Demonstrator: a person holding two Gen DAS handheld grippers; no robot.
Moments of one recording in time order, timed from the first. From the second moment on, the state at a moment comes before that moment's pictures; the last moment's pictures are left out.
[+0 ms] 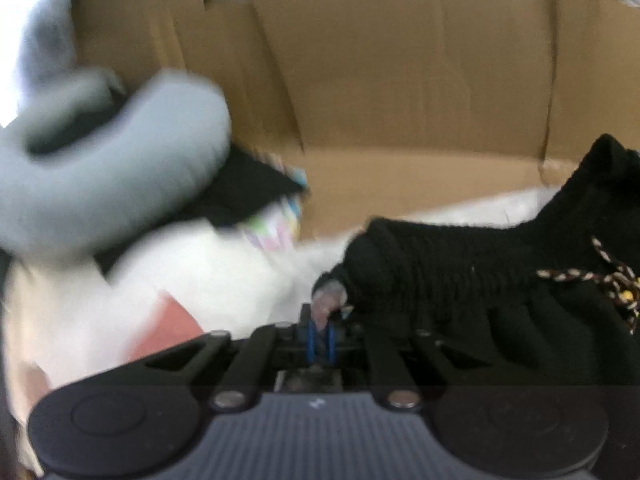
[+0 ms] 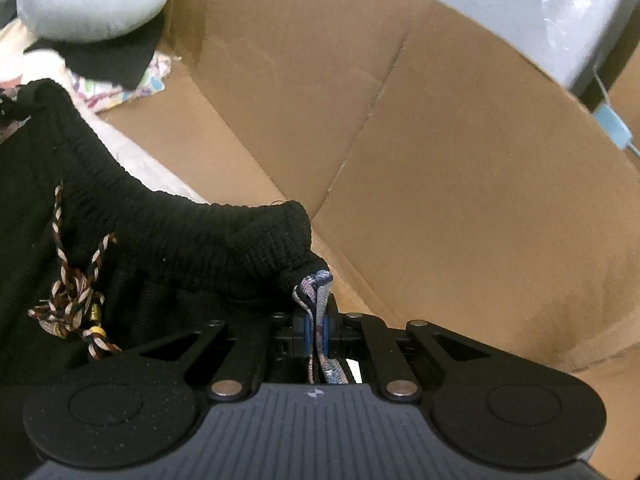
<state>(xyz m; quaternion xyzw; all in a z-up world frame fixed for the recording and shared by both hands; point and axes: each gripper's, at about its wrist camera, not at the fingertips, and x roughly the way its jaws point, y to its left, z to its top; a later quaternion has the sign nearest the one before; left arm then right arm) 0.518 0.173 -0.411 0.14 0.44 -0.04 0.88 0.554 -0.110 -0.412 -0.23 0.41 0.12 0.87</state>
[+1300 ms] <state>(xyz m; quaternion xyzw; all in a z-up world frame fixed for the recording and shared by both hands) 0.318 0.039 -0.336 -0.01 0.45 -0.15 0.88 0.318 -0.266 -0.297 -0.02 0.39 0.10 0.91</state>
